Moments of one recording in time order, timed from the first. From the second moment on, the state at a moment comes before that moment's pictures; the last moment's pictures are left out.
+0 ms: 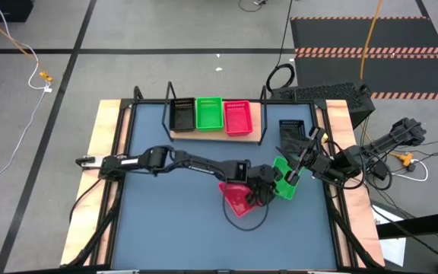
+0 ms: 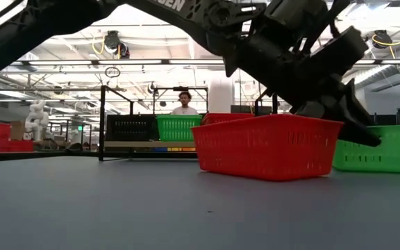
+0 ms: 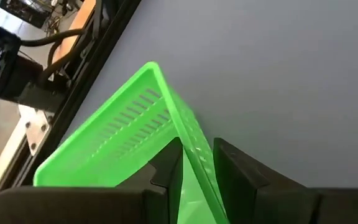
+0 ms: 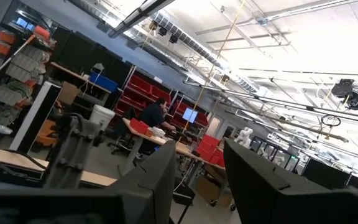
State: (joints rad) left arm -0.09 2.53 2.09 -0.20 0.14 0.95; right arm 0.45 0.81 0.54 0.74 0.76 -0.78
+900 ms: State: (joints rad) left arm -0.14 2.30 2.09 -0.36 -0.22 0.67; right arm 0.45 0.81 0.54 0.74 0.76 -0.77
